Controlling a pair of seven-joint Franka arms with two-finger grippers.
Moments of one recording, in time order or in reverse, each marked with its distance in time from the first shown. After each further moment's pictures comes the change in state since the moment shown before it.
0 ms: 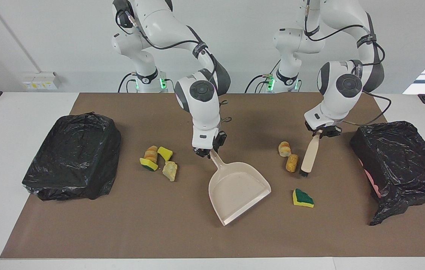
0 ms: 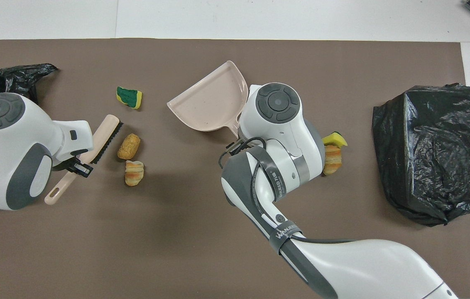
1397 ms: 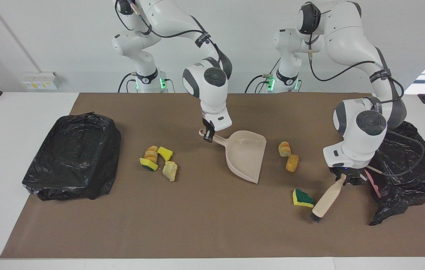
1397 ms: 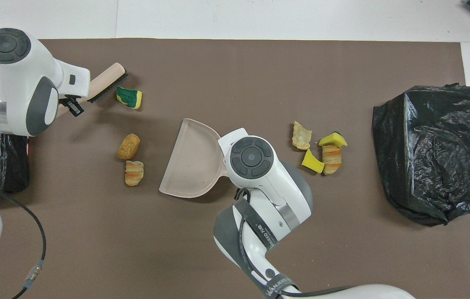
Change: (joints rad) left arm 0.073 0.425 -0.001 0.472 0.030 0.131 0.445; right arm 0.106 -0.157 0.008 -0.275 -0.102 0.030 -0.416
